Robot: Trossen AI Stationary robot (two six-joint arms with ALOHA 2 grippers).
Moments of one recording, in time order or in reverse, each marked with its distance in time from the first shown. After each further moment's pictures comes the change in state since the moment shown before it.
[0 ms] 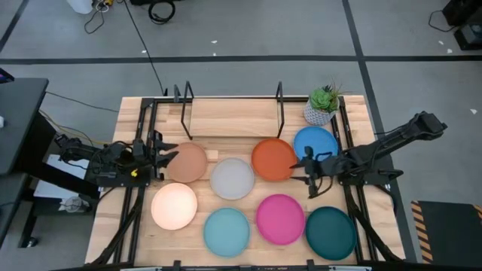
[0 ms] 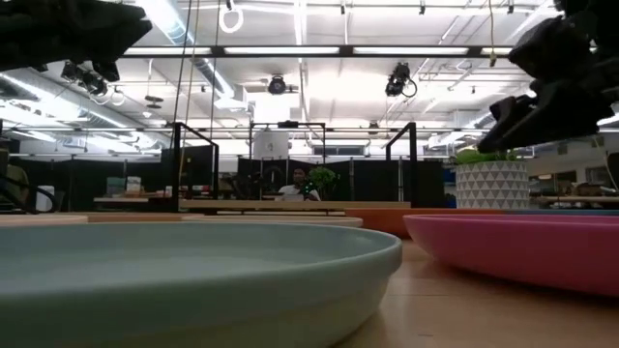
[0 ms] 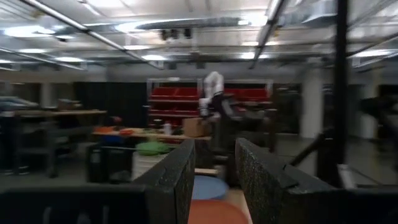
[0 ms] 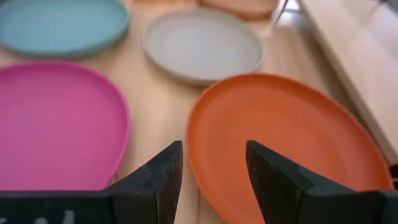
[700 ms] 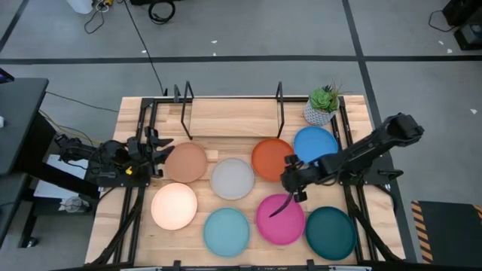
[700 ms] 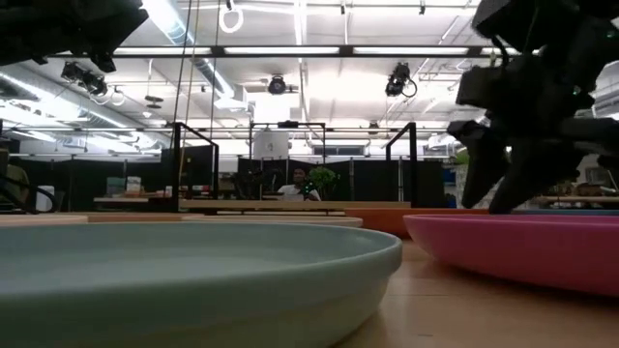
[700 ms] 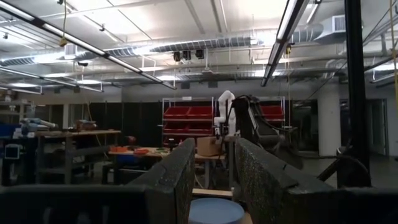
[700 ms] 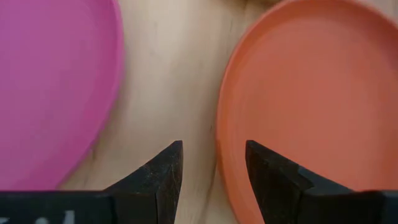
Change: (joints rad) left arm 0.000 0.000 0.000 0.098 -0.019 0.074; right arm -0.024 0.586 0.363 -0.284 -0.046 -0.088
